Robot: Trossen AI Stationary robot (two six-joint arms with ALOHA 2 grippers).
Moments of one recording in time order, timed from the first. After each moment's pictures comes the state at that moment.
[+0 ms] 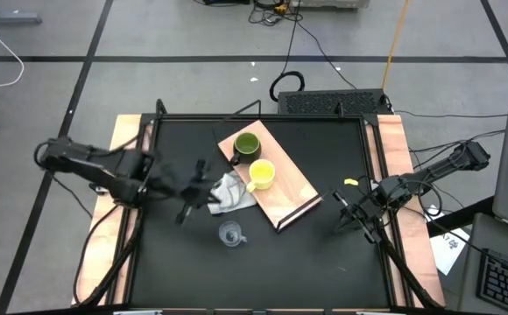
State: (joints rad) left arm -0.25 1.21 1.28 -0.75 -0.06 0.20; right arm 0.40 0.49 0.12 0.38 -0.23 -0.07
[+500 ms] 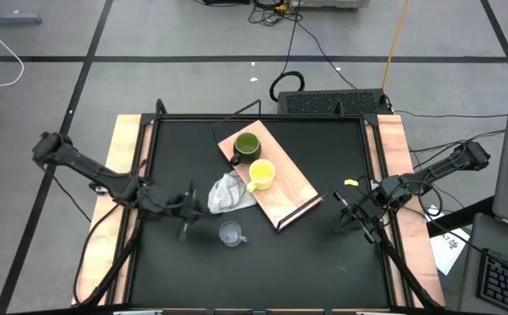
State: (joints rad) left arm -0.43 0.96 0.53 0.10 -0.24 0.07; right arm 0.40 0.49 0.12 0.39 -0.23 -0.10
